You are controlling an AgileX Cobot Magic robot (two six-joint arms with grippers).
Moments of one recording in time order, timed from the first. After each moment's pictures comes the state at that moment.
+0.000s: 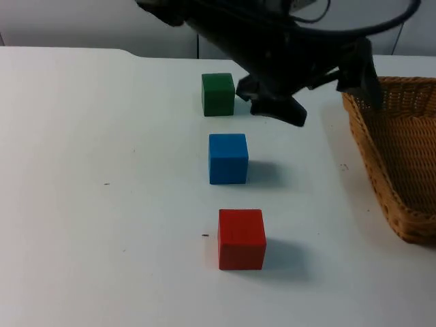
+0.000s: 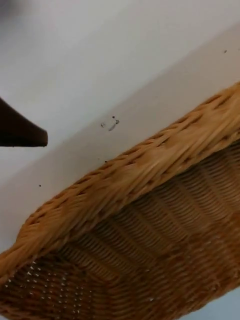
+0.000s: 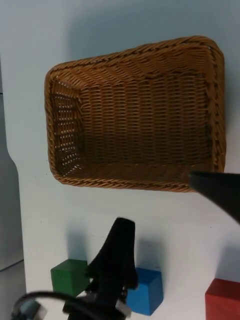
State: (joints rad) right arm -0.02 0.67 -0.81 0.08 0.89 -0.02; left arm -0.59 2.36 -1.84 -1.01 0.76 0.55
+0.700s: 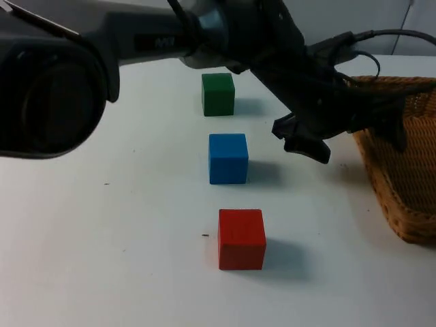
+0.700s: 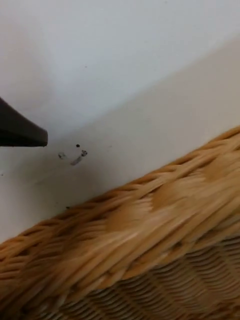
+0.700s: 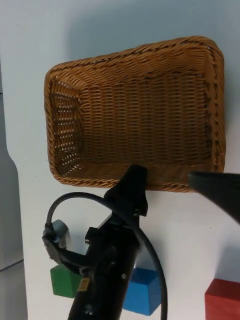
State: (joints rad) right arm -0.02 0.67 -0.81 0.08 0.89 -0.02; left arm -0.67 2.66 -2.26 -0.75 0.78 0.18
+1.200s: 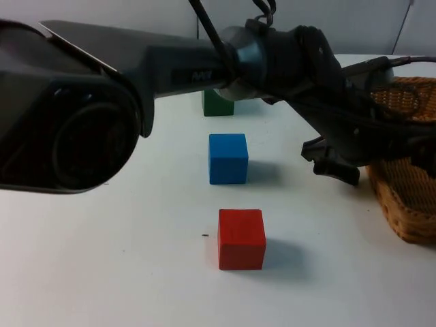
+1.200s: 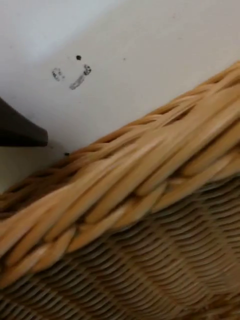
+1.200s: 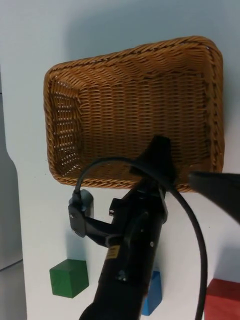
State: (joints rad) right arm -0.02 0.67 -0.81 0.08 0.89 -0.02; left arm -0.77 2.69 -2.26 -0.74 0.68 0.13
